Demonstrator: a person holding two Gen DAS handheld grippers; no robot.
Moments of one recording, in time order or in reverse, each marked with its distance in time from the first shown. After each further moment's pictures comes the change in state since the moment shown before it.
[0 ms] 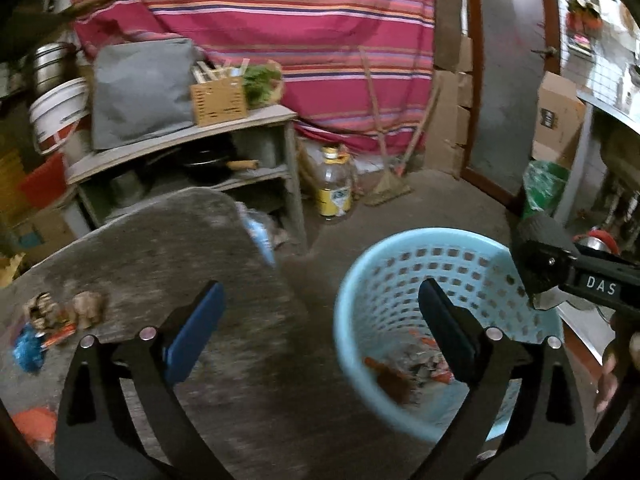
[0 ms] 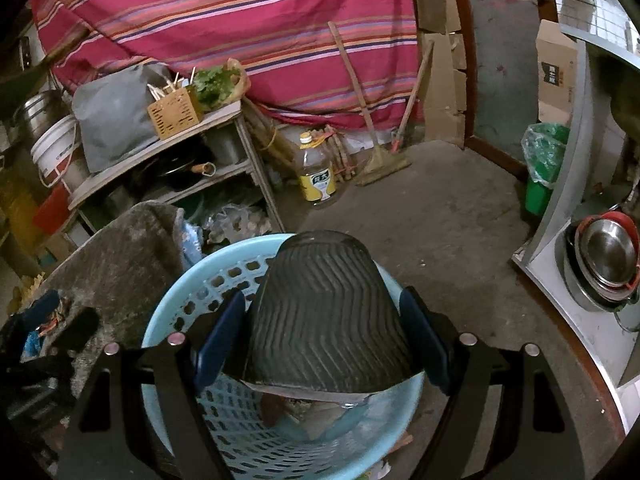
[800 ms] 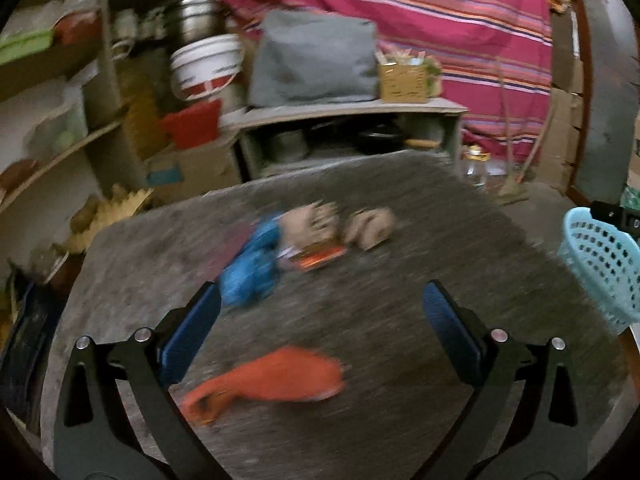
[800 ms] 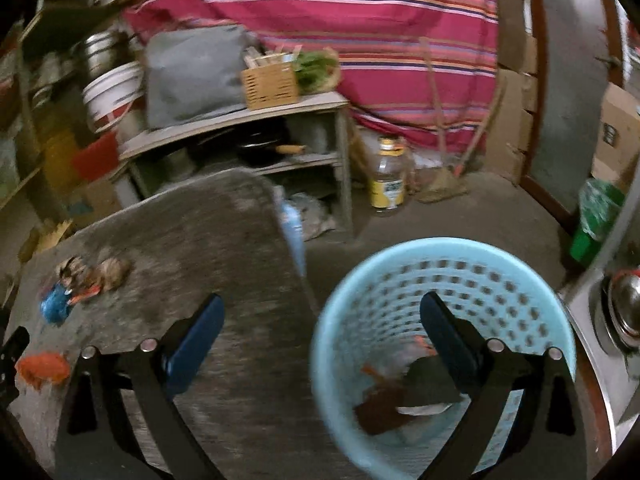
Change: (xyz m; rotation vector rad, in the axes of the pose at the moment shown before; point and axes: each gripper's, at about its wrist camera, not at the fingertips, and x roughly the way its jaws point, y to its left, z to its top) left arm -0.102 0.244 -0.087 -0.170 0.040 0.353; right arm -0.001 0.188 -0.036 -0.227 -0.010 0.101
